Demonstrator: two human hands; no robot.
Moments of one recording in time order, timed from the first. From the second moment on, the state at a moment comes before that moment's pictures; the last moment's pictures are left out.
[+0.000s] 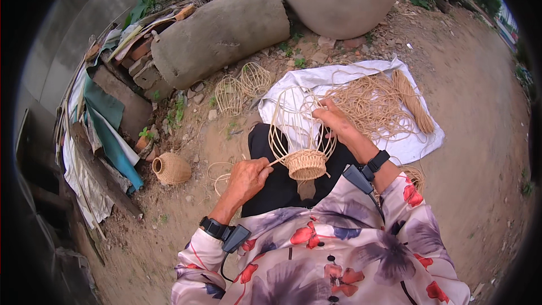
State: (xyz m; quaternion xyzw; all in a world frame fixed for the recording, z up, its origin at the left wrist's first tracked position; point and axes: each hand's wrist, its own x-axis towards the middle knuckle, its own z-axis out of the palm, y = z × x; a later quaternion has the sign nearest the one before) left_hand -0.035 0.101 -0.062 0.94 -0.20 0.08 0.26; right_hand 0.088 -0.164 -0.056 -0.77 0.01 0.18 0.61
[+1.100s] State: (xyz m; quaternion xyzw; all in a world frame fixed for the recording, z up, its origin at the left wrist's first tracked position) left_hand 0.031 0.044 -0.031 0.89 -0.16 0.19 0.38; right_hand 0.084 -0.178 -0.091 -0.71 0.02 0.14 0.69
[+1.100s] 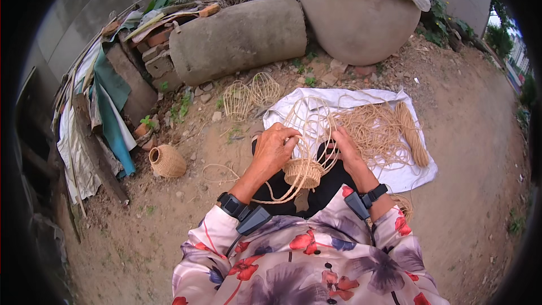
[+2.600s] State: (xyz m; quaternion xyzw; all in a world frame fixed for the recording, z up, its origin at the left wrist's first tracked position) left_hand 0.004 0.082 -0.024 0.58 0.00 -0.12 0.80; right_hand 0.079 -0.149 -0.041 -0.88 -0.12 -0.15 0.44
